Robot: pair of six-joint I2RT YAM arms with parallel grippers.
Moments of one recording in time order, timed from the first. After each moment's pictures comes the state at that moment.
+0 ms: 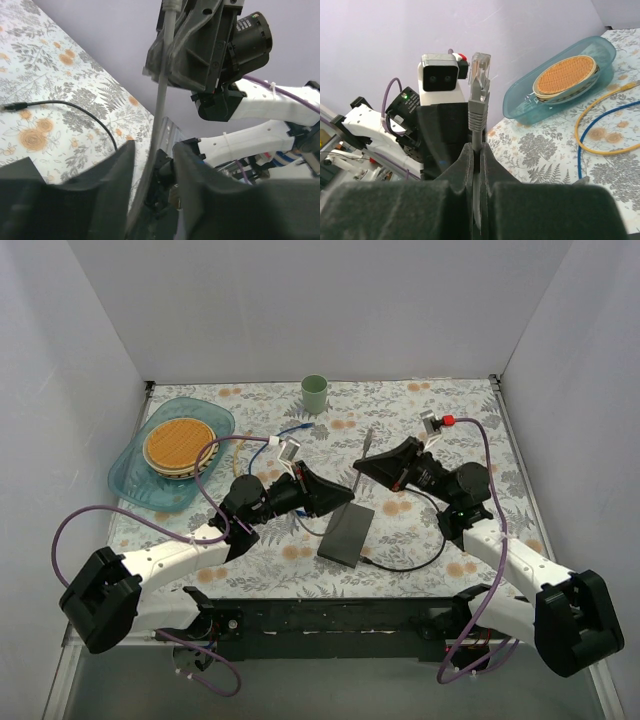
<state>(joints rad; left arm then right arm) -0.79 1.20 0.58 0.79 0.42 -0.82 0.44 1.09 0.53 0.94 -0.71 0.99</state>
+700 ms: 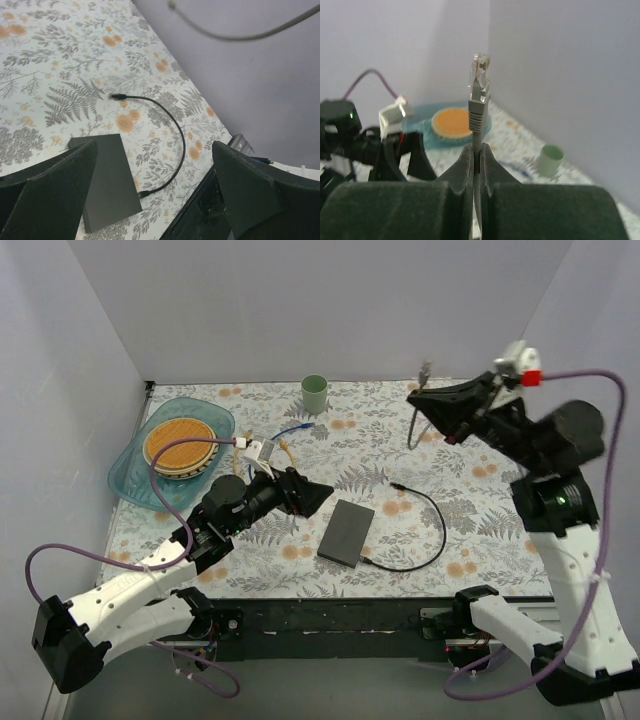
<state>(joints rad) -0.80 0.90 0.66 0.21 0.07 -0.61 0.28 0.93 1.40 -0.11 -0.67 0.19</state>
